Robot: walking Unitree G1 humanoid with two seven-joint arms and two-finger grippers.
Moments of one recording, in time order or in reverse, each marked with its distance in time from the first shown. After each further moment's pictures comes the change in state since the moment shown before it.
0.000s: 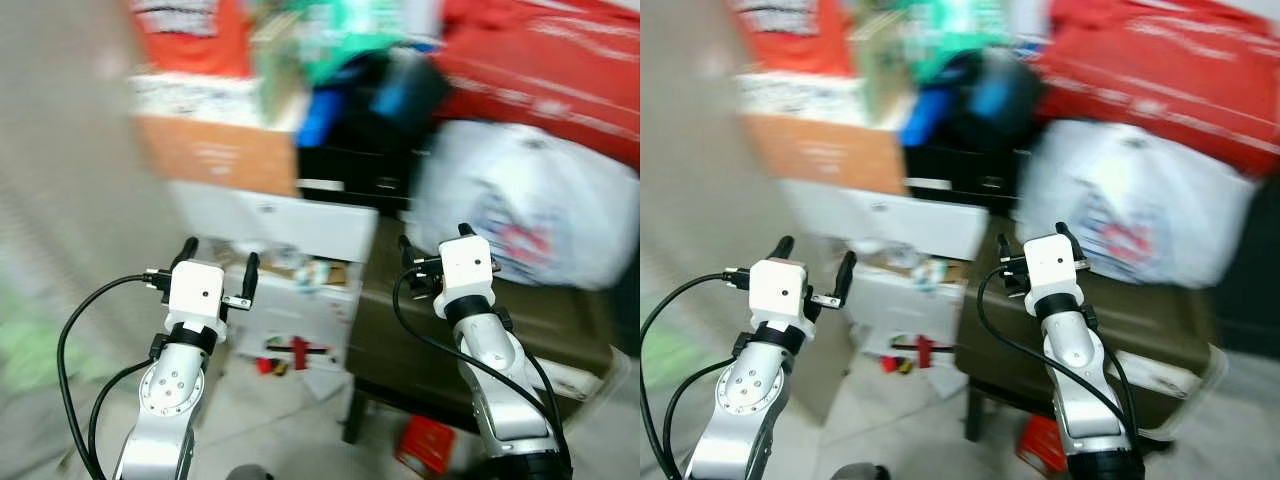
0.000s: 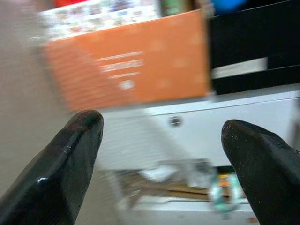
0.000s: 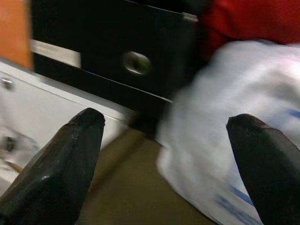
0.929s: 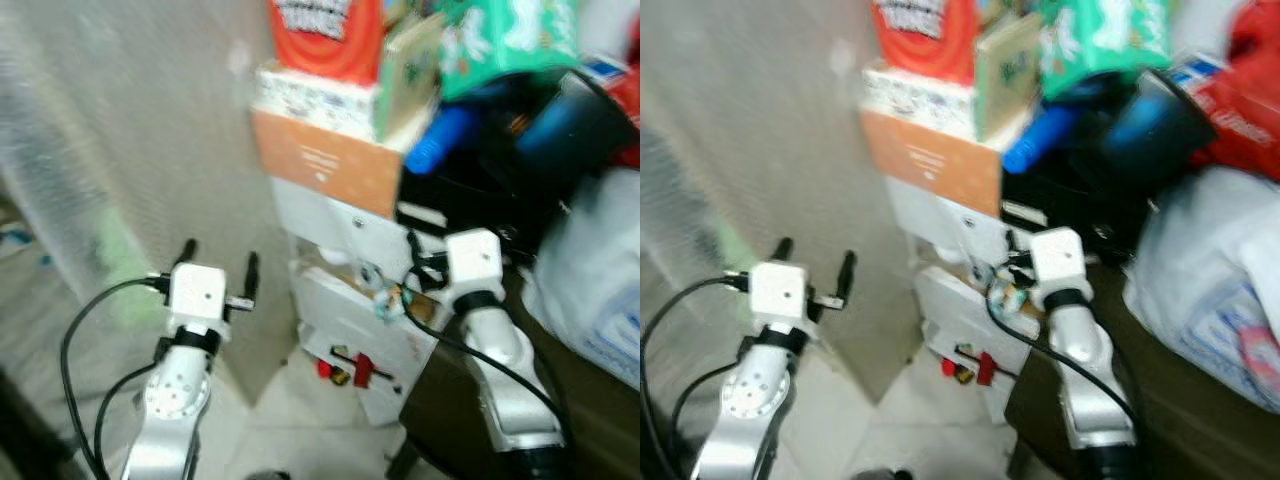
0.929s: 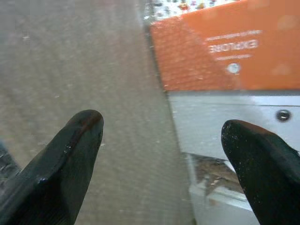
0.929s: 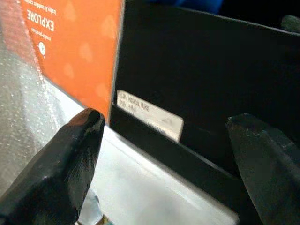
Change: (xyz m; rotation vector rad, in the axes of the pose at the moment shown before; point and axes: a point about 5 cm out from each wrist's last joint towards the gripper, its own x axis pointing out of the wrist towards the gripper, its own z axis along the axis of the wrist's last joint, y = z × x) left arm -0.001 -0.006 0.001 -0.015 -0.012 0.009; right arm 0.003 -0.008 0.001 -0.014 -0.008 -0.021
